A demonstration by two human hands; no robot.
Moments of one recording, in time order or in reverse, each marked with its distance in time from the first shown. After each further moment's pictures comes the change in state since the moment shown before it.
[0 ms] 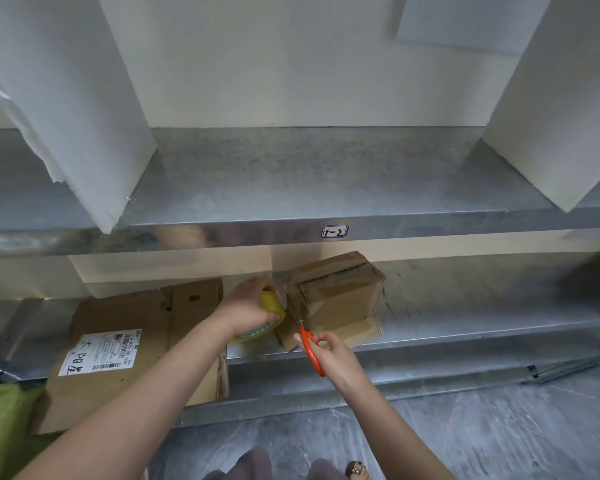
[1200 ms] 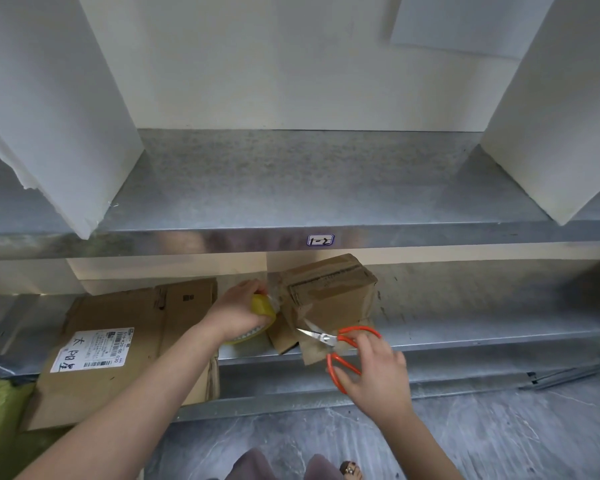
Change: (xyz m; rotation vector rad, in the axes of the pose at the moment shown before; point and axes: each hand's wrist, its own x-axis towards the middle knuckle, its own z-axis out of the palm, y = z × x) left_hand -0.001 0.000 0.005 -0.043 -0.012 -0.027; right_hand 0.000 0.058 -0.064 -0.844 0.440 -0.506
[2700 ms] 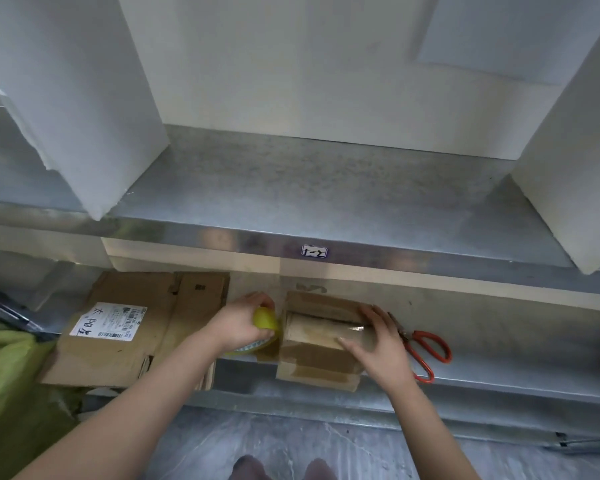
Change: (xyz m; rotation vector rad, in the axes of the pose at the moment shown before) left_hand -0.019 0.008 0.014 0.022 0.016 -0.068; right_hand 0.078 0.038 -0.010 0.464 -0.167 0.046
